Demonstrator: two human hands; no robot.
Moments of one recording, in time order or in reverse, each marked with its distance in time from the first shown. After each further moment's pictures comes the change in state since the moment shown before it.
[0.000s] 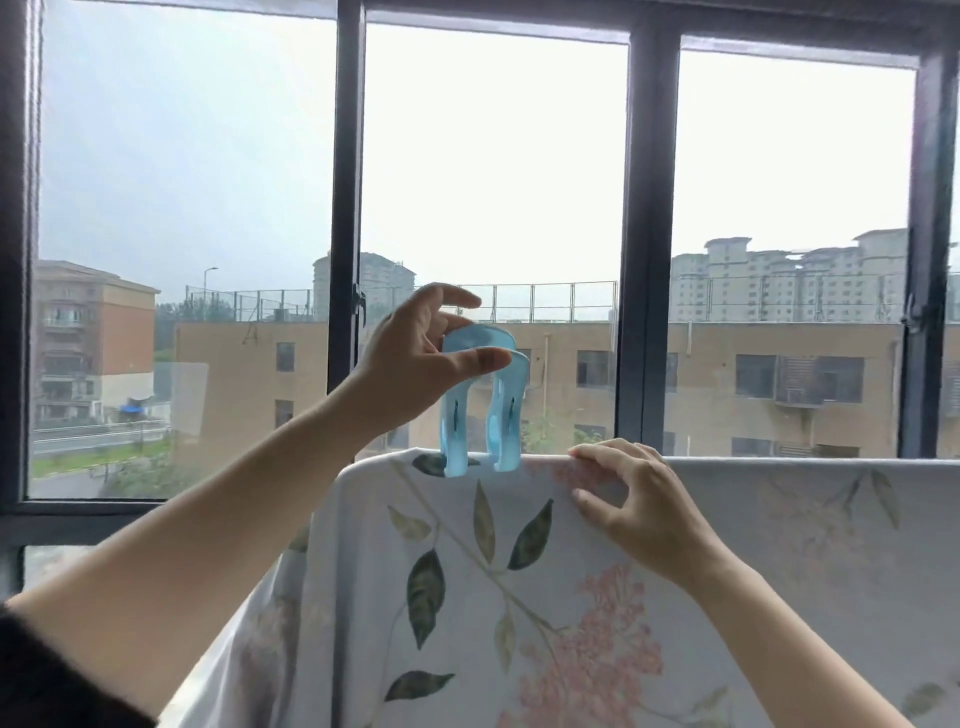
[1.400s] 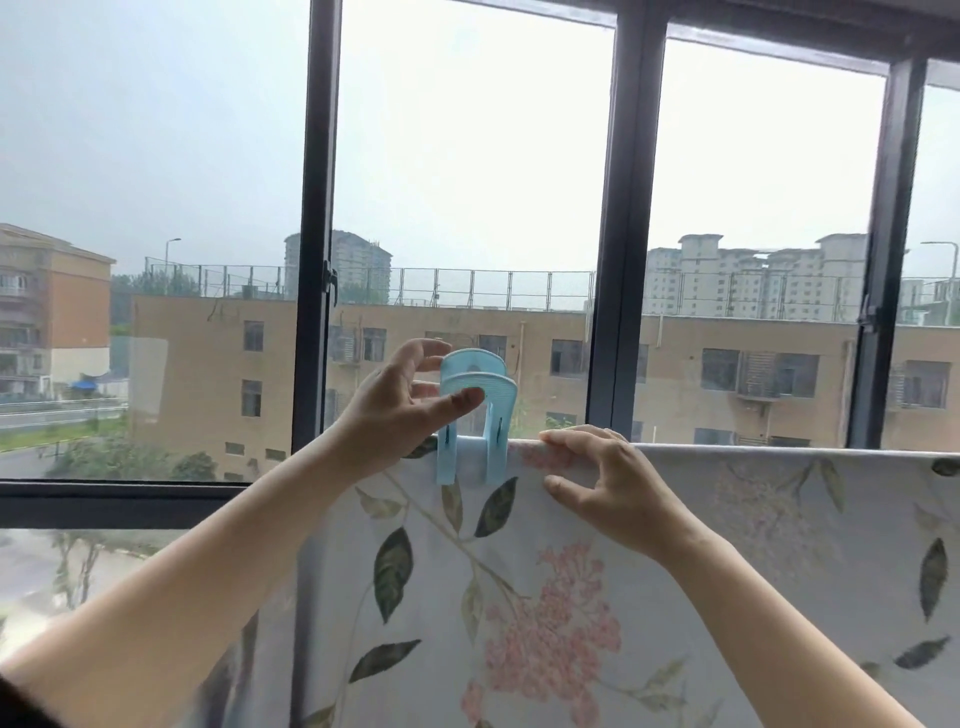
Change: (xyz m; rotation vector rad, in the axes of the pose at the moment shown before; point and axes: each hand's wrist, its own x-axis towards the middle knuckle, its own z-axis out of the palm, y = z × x) left_hand -0.023 -0.040 0.028 0.027 -0.123 -0.109; right_hand 0.007 -0.001 -0.008 -0.002 -0.108 0.017
